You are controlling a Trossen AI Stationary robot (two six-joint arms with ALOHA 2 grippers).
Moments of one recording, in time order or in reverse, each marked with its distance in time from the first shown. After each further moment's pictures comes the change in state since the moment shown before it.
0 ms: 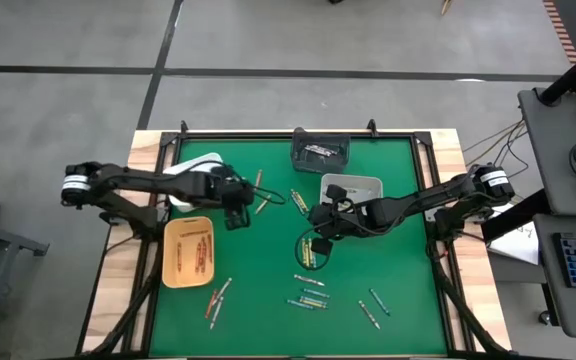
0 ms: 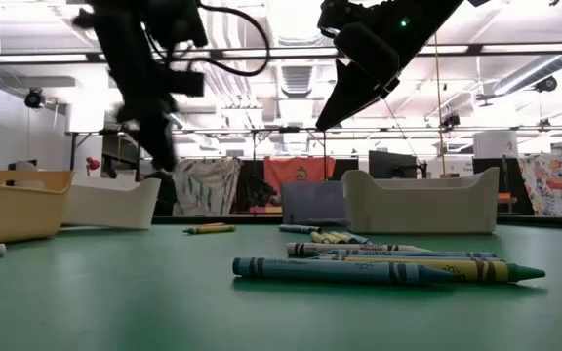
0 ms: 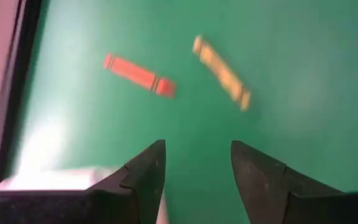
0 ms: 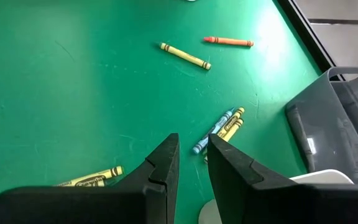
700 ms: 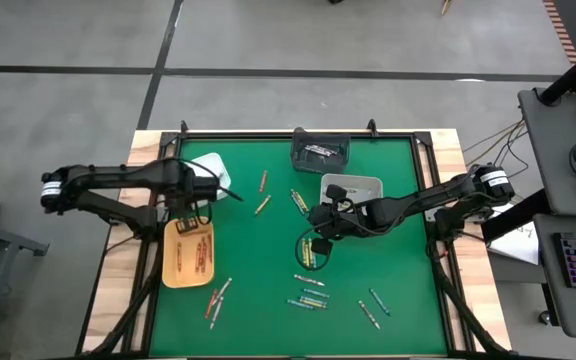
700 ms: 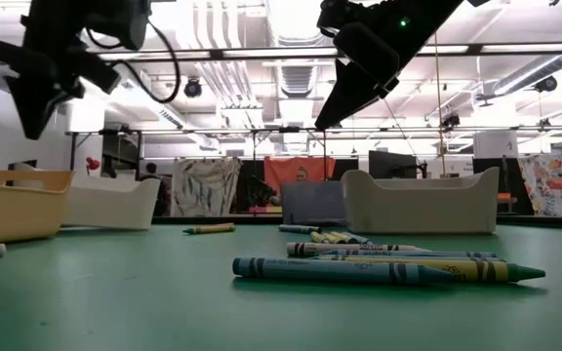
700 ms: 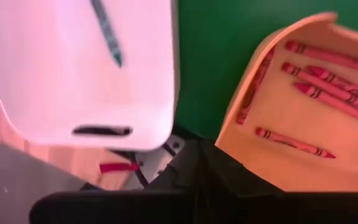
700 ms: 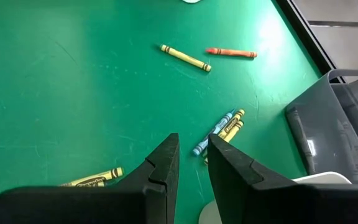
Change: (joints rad) left arm 0.064 -0.211 0.038 -0.771 0.219 -0.227; right arm 0.000 0.000 -0.001 0.008 0.000 -0.006
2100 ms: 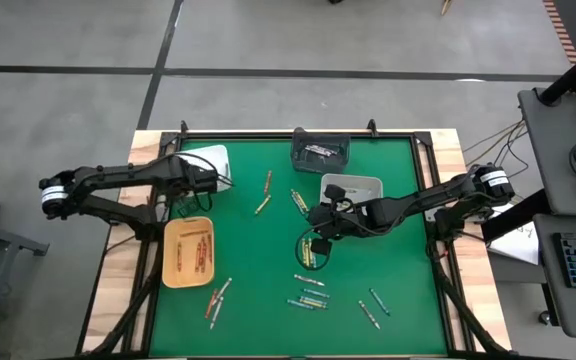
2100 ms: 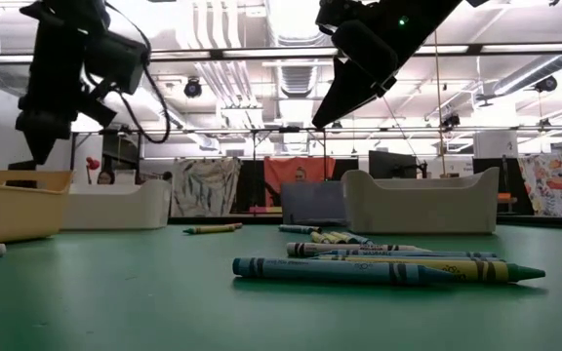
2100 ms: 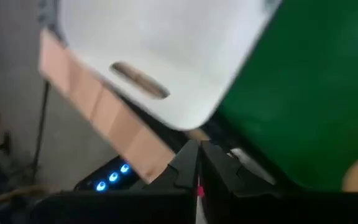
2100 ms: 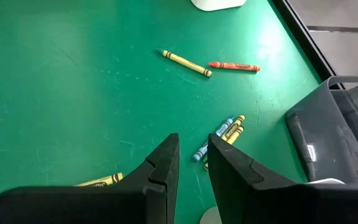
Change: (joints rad) left arm 0.185 0.000 -0.167 0.111 -0.322 -0.063; right arm 0.000 0.000 -0.001 0.021 0.000 -0.016
